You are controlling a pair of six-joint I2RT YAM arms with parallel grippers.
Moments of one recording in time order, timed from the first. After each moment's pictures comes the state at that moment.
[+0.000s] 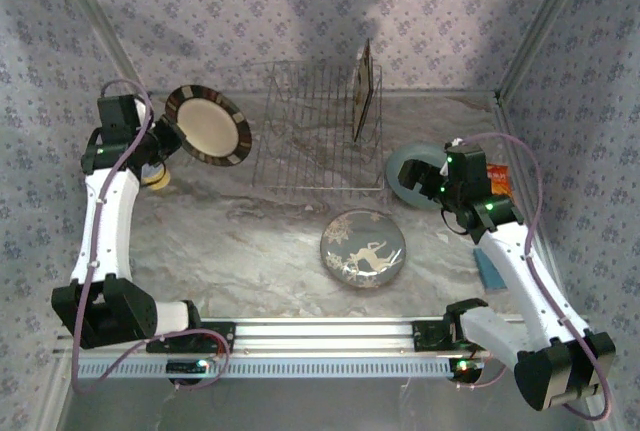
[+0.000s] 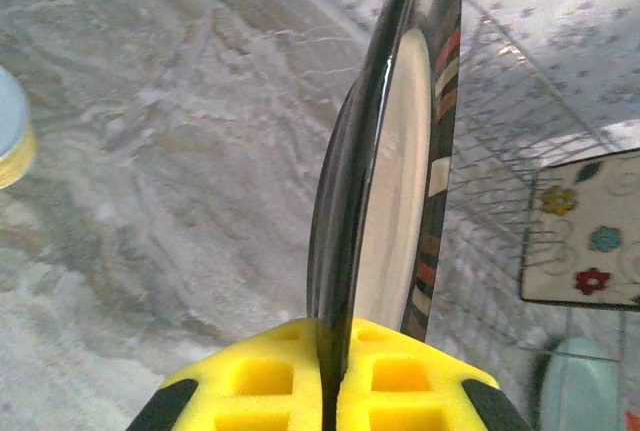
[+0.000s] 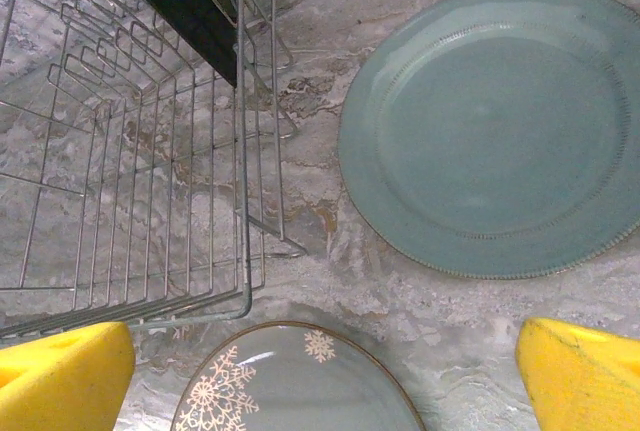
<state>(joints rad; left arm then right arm) 0.13 1.30 1.35 -0.74 0.29 -0.57 0.24 0.99 0.93 -0.63 -0.02 0.55</state>
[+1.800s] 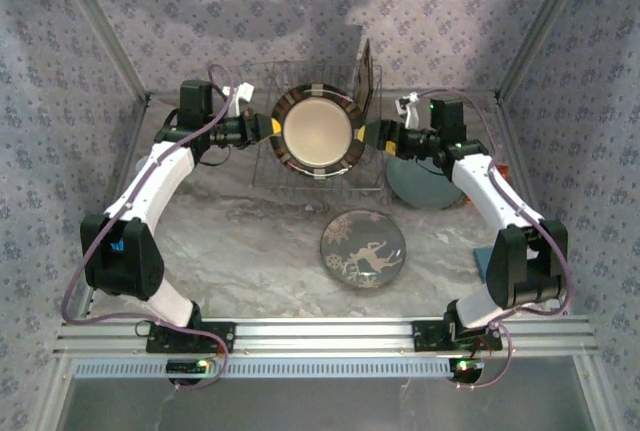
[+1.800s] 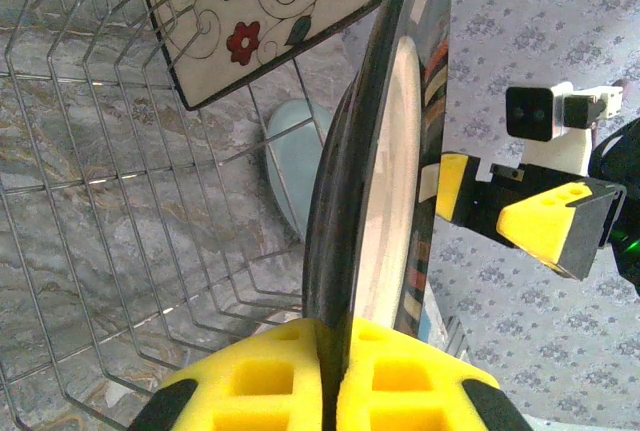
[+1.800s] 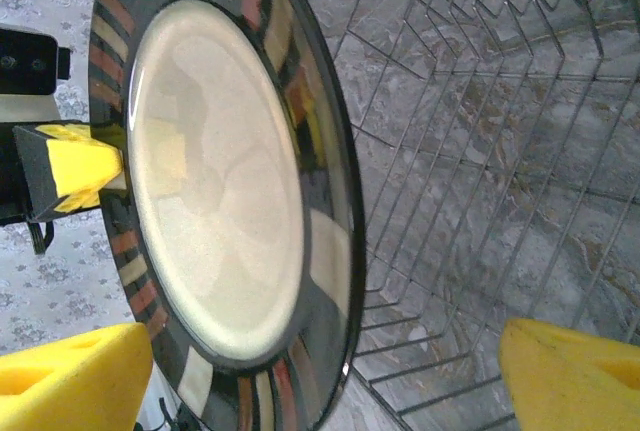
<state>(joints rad) -0.20 1.58 1.36 -0.38 0.88 -0.53 0.18 1.52 1.21 -0.25 -0.83 0.47</state>
